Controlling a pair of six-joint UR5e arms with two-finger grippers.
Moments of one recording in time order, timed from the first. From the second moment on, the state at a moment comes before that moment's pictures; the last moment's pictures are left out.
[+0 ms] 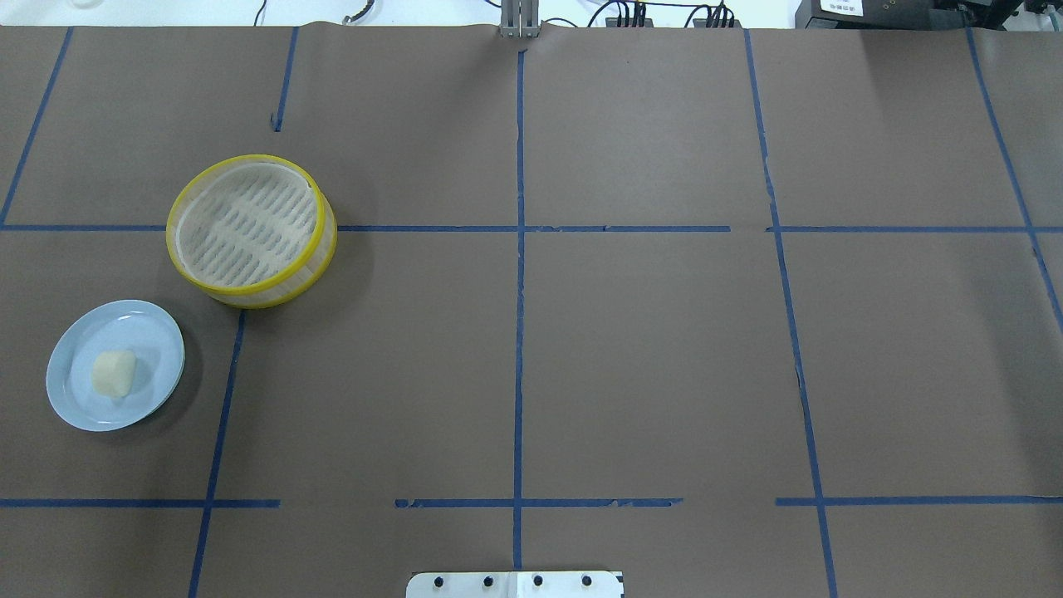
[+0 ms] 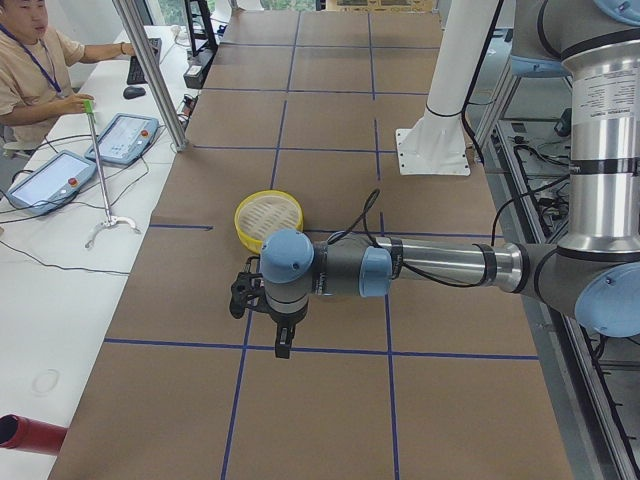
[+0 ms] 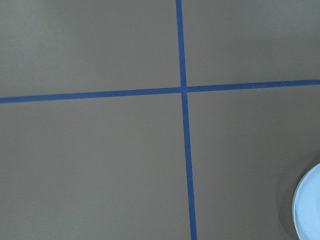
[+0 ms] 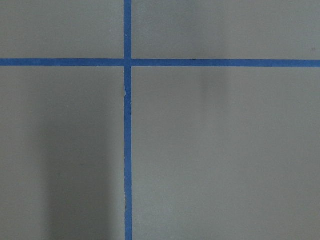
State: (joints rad) left arm -1.64 -1.48 -1.73 -1.59 -2.38 0.09; right arm 1.57 -1.68 1.65 -1.57 2.29 0.01
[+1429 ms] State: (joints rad) left arm -0.89 -1.48 -1.80 -1.98 -2.18 -0.92; right arm 1.57 -1.68 1.65 -1.57 2.29 0.01
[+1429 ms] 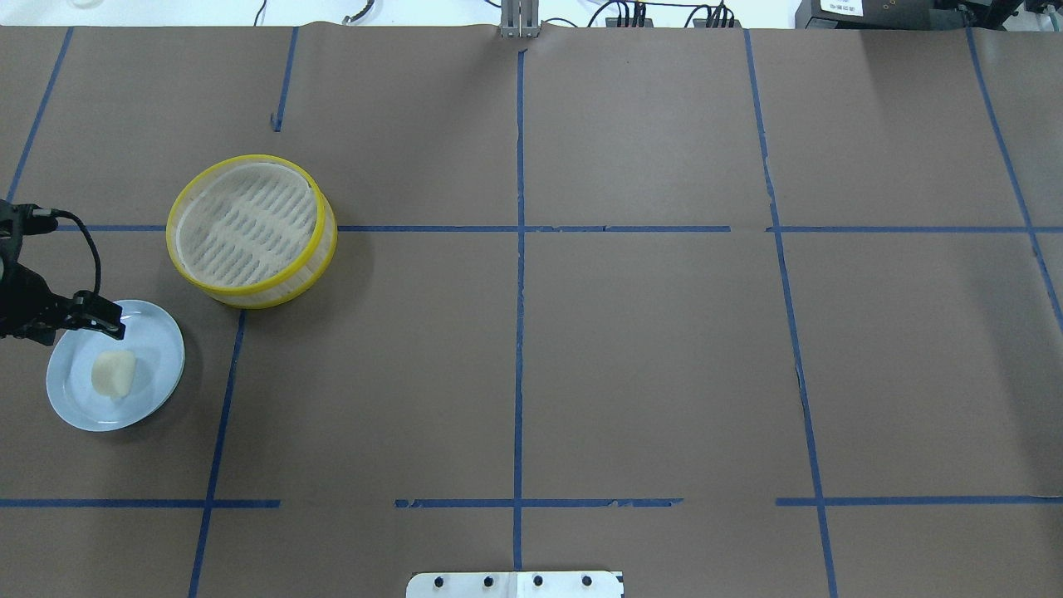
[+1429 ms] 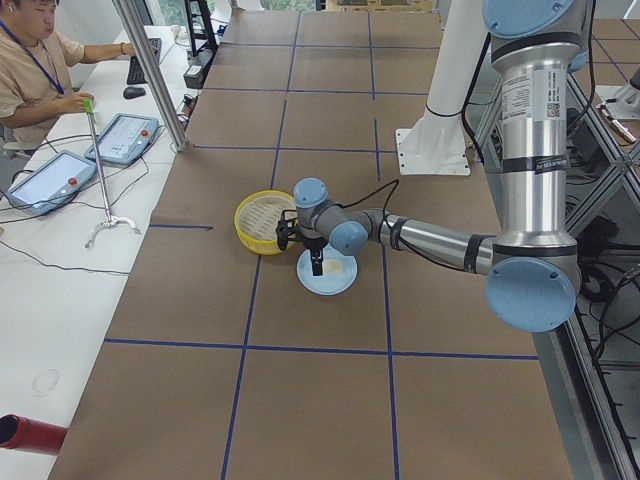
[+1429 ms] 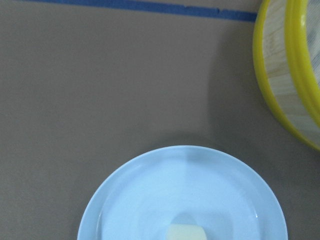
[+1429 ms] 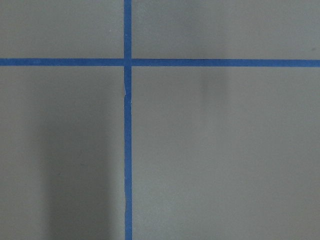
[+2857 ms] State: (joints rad) left arm -0.80 -1.48 -1.74 -2.05 -2.15 -0.93; right arm 1.57 -1.68 1.65 -1.57 2.29 0.01
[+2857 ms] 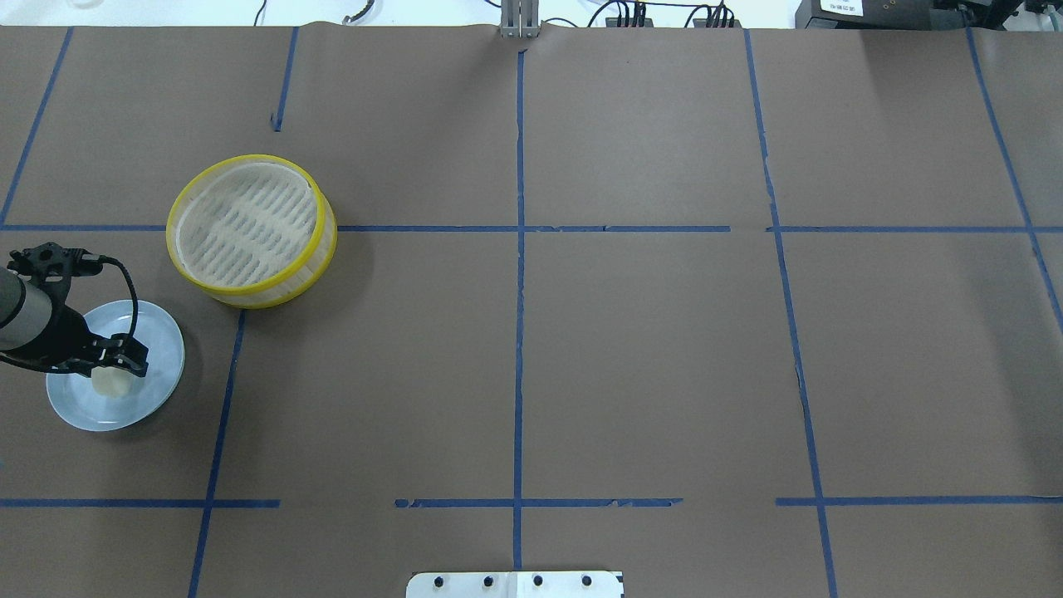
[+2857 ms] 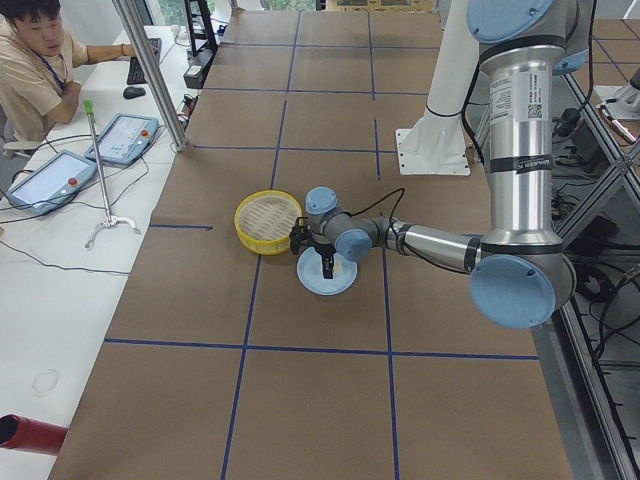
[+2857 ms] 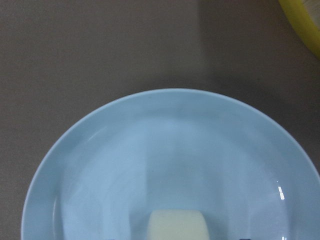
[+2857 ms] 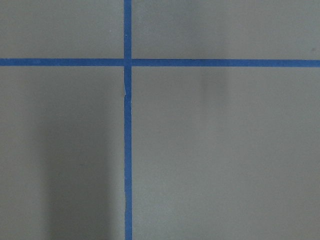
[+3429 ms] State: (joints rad) left arm -0.80 -1.48 -1.77 -2.05 -2.16 -0.94; right arm 1.57 -1.68 1.65 -1.57 2.29 0.01
